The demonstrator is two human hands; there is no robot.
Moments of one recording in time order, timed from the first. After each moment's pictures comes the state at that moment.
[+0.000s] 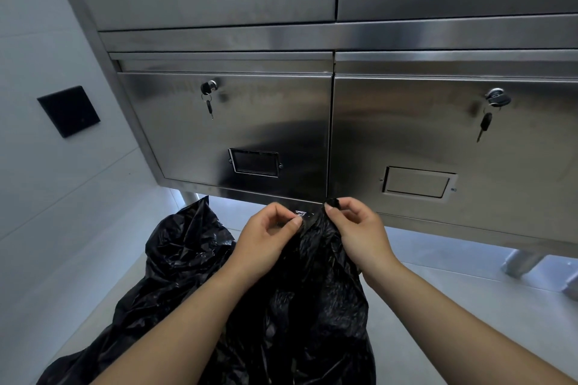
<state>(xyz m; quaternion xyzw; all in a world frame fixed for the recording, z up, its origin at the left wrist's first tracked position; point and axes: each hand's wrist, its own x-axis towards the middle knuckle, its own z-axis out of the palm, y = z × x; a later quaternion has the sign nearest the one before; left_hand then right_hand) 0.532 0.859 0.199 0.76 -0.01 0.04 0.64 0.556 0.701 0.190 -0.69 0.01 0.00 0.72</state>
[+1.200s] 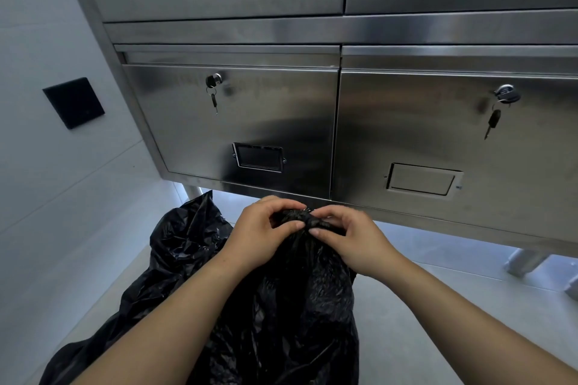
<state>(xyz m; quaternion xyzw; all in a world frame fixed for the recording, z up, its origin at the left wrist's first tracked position) 0.539 0.875 0.201 0.86 -0.09 0.10 0.49 0.556 0.695 0.191 -0.82 -0.18 0.06 0.54</state>
